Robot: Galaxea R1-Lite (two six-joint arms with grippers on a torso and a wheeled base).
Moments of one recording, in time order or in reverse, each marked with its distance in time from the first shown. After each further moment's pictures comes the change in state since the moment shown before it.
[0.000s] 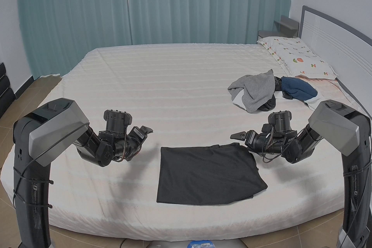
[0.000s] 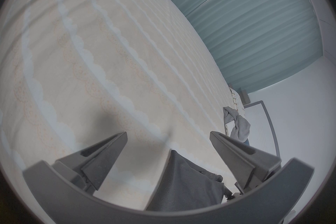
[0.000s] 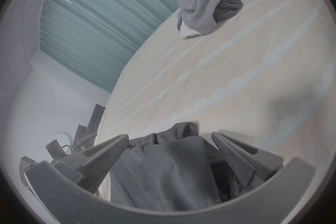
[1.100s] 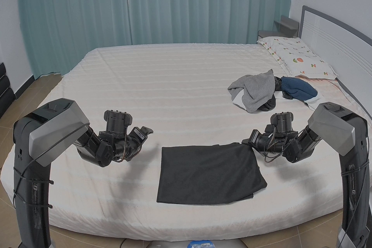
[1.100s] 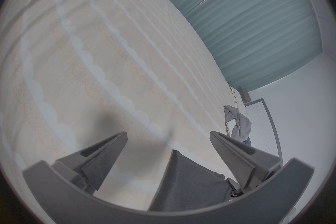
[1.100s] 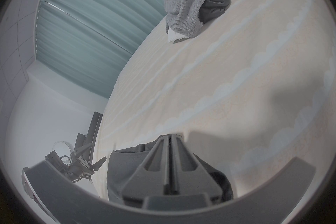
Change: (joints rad) left arm -0.002 0.001 0.003 0.000 0.000 0.020; right arm -0.040 0.040 -0.035 -0.011 -0.004 0.035
